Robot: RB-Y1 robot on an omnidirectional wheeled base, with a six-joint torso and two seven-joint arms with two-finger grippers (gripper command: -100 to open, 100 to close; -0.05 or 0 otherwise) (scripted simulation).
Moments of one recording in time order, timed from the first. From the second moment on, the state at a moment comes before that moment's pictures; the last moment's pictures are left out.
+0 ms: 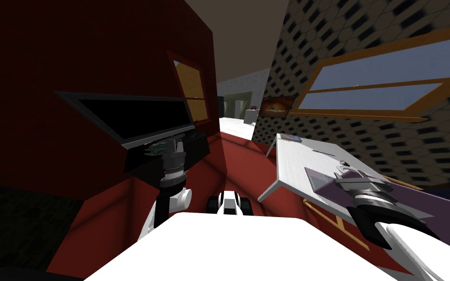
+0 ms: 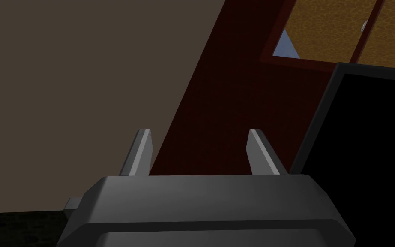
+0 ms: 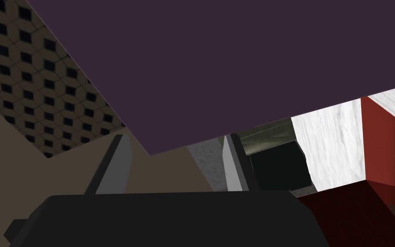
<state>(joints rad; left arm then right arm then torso) 0.51 -0.03 0.00 -2.30 -0.04 -0.57 -0.12 0.56 -0.48 -0.61 -1.78 1.40 0.05 0.59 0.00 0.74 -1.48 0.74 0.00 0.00</state>
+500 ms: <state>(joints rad) 0.51 -0.03 0.00 -2.30 -0.04 -0.57 -0.12 0.61 -0.48 -0.54 -1.88 1.36 0.08 0.62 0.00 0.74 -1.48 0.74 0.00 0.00</state>
